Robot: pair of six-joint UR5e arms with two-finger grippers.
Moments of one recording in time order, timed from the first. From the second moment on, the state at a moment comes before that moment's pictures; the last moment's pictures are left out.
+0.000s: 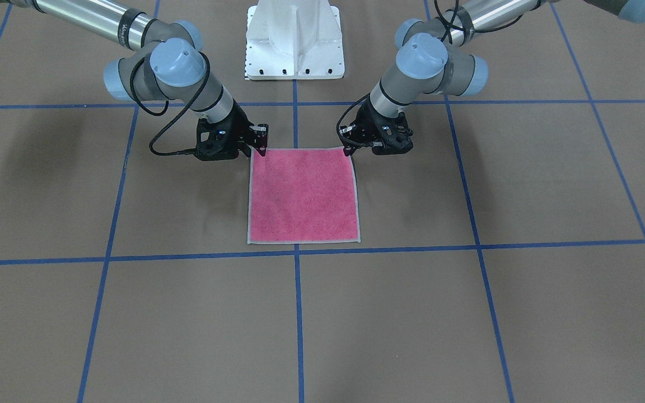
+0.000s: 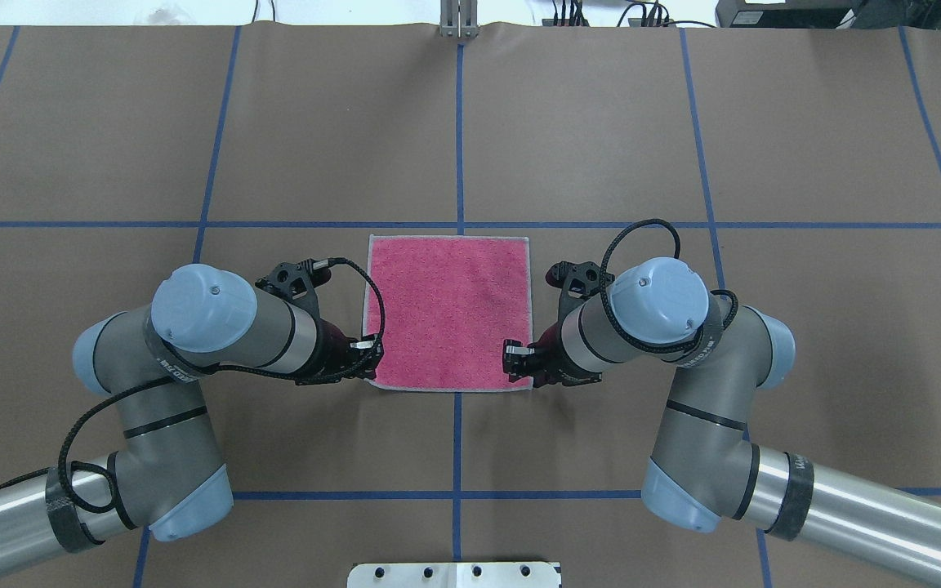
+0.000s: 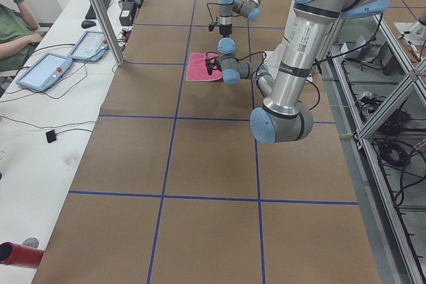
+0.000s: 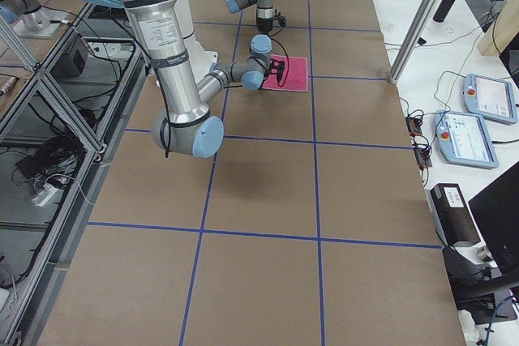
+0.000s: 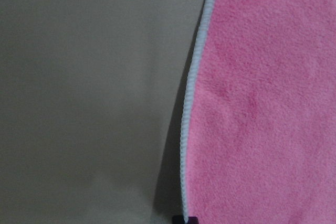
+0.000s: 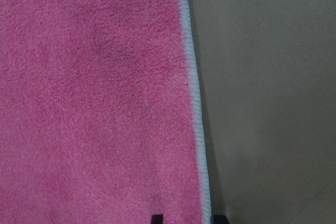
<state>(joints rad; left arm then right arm) -0.46 -2.00 -1.66 -2.16 -1.94 -1.61 0.45 -1.13 1.65 -1.05 1.98 1.49</state>
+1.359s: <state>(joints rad) -0.56 -2.06 -1.66 -2.16 -1.94 -1.61 0.56 -1.07 1.64 -1.03 1.98 1.65</state>
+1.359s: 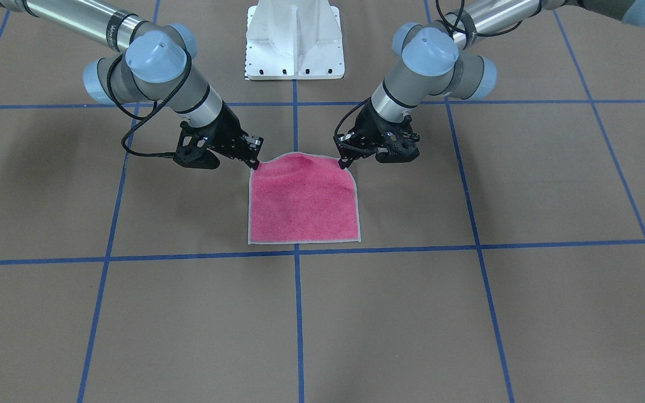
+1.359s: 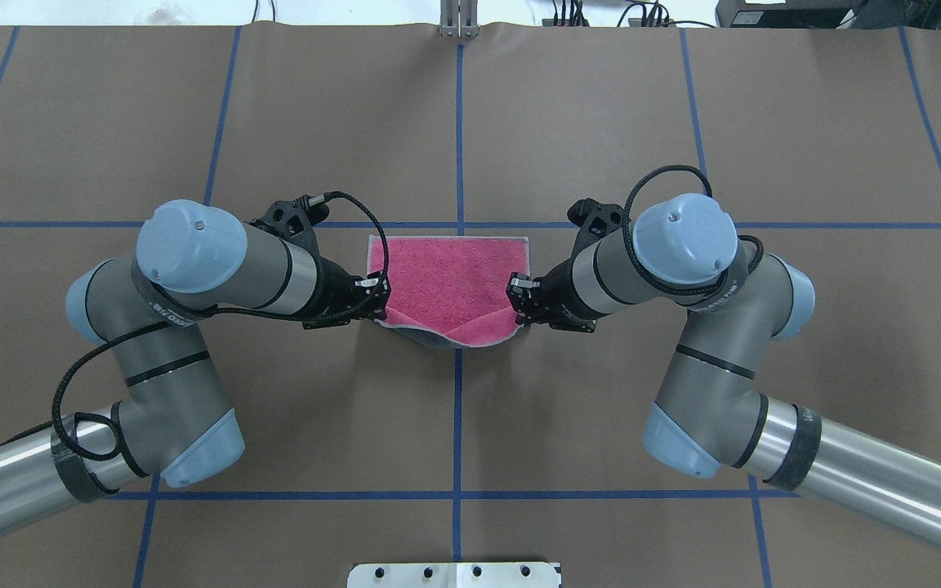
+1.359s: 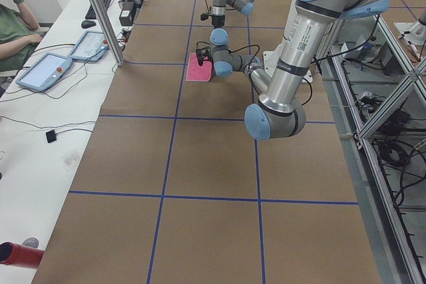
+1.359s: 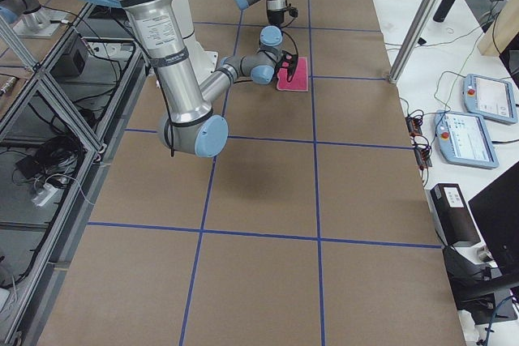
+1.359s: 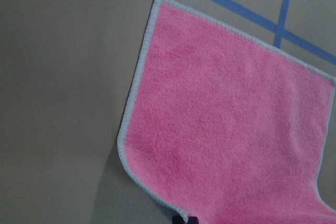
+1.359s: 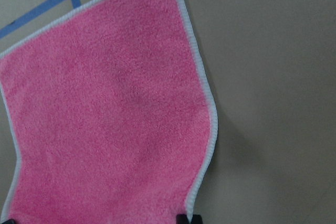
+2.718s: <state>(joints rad) -0.64 -2.14 -1.49 -2.17 -1.94 -1.62 0.65 -0.99 1.41 -0.89 1.98 1.64</state>
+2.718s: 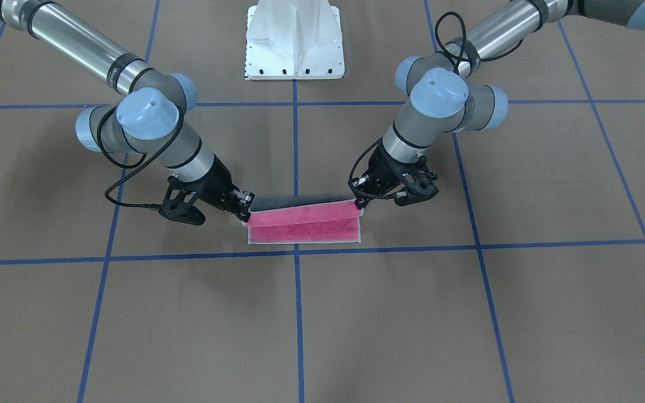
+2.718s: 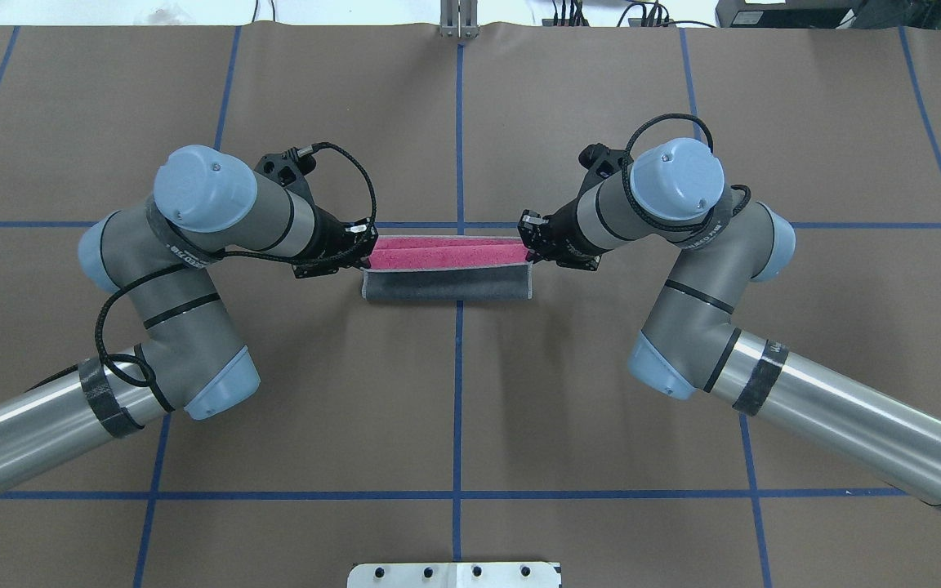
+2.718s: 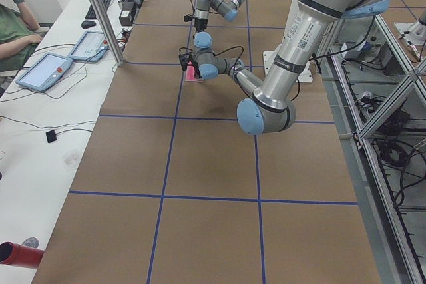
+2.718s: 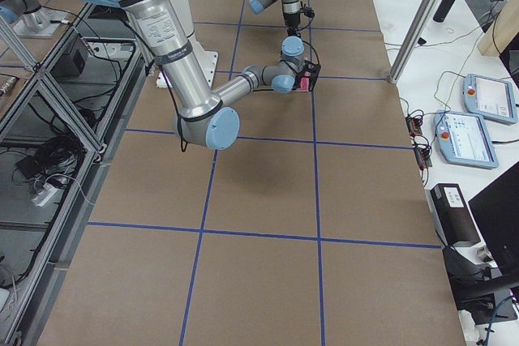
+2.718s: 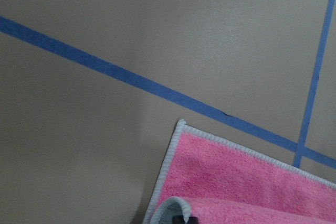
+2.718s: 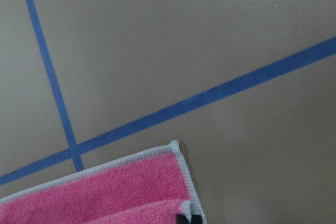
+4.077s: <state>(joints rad) -0.64 -2.15 -1.48 -2.17 -1.94 -1.62 0.66 -0.97 1.39 -0.89 1.98 1.64</state>
